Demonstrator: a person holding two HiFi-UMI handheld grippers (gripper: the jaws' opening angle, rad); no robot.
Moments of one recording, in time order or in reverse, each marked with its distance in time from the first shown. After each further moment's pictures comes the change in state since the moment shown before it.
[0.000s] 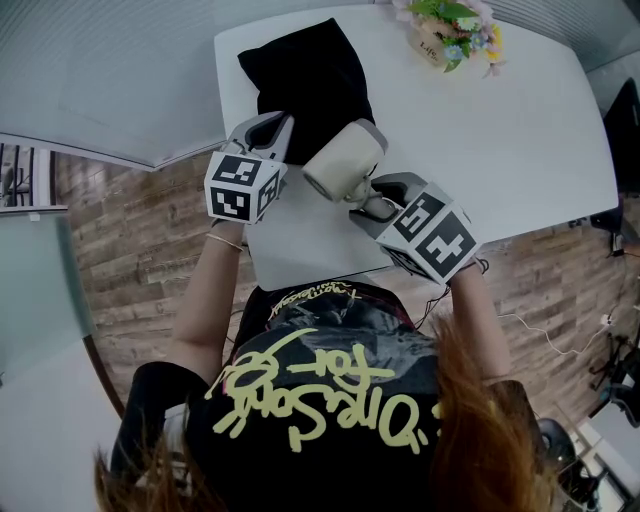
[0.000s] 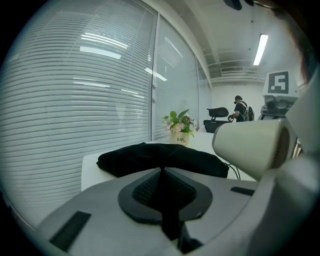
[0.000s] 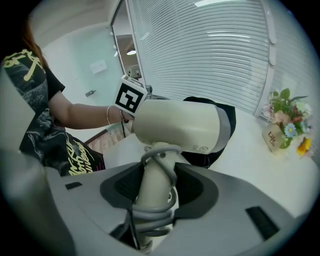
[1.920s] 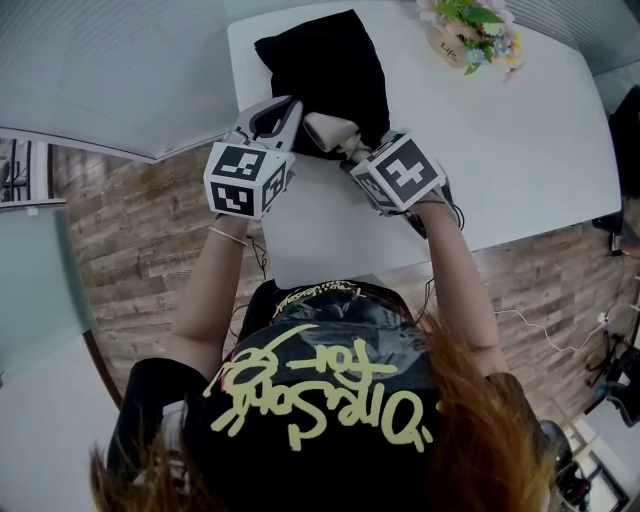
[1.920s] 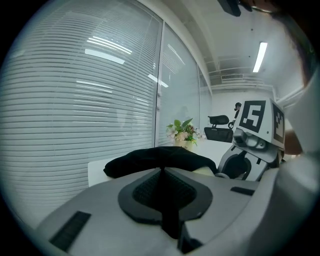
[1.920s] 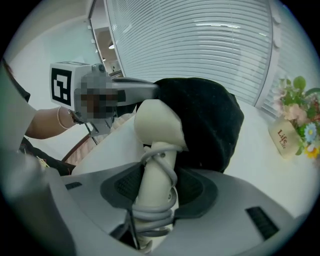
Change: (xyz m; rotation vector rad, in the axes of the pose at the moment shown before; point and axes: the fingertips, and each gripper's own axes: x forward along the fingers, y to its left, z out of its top) left arm -0.009 0.026 0.021 -0.027 -0.067 -0.011; right arm 0.083 -0.064 0.039 0.120 0.079 -0.093
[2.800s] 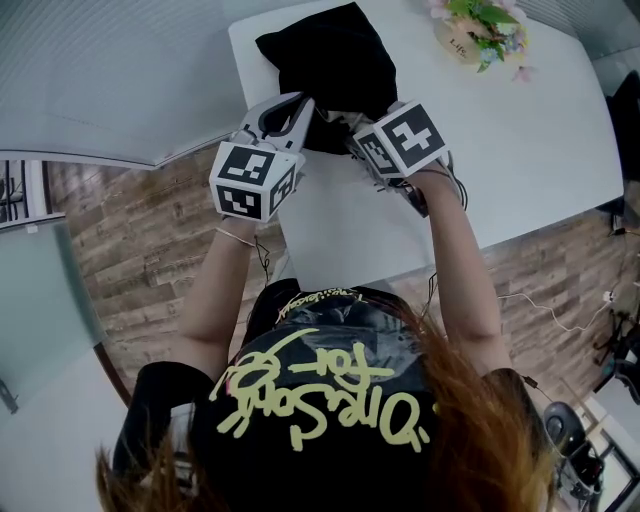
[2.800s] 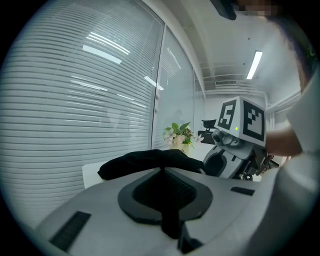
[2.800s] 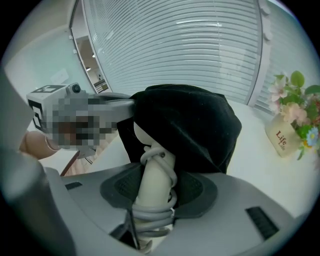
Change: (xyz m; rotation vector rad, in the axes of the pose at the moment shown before) left arm 0.013 0.016 0.005 -0.004 -0.025 -0.101; right arm 0.019 -0.036 0.051 0.156 -0.037 -0.063
